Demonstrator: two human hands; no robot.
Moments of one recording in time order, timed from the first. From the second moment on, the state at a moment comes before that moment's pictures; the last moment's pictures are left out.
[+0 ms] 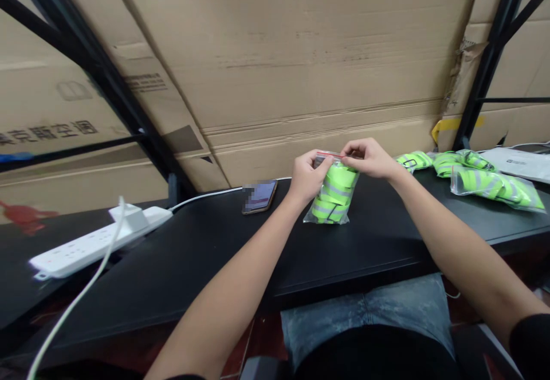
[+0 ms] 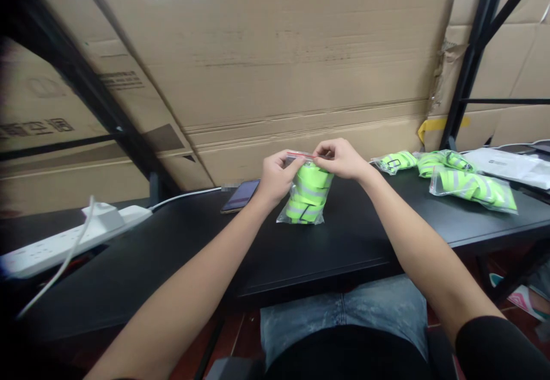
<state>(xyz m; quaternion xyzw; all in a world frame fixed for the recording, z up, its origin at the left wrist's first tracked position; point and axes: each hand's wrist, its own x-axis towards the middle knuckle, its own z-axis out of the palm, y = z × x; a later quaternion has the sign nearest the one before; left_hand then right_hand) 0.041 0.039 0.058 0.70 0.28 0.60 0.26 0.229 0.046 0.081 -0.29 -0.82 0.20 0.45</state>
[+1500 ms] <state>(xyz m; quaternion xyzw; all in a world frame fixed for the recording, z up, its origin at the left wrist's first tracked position) 0.031 0.053 0.056 0.64 0.31 0.62 0.33 0.244 0.062 0.074 -0.31 -0.80 0.23 0.47</state>
